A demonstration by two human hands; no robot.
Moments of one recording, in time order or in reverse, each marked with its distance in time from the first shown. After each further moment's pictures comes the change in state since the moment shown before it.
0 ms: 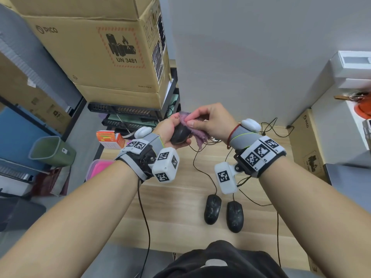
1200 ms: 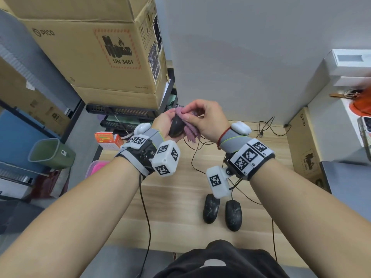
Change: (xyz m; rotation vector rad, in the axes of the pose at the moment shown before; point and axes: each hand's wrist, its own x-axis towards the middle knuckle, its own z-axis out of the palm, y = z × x) left_hand -0.001 0.008 0.018 -0.148 0.162 0.055; right_hand -0.004 -0.008 0.012 -0.007 0.236 -0.085
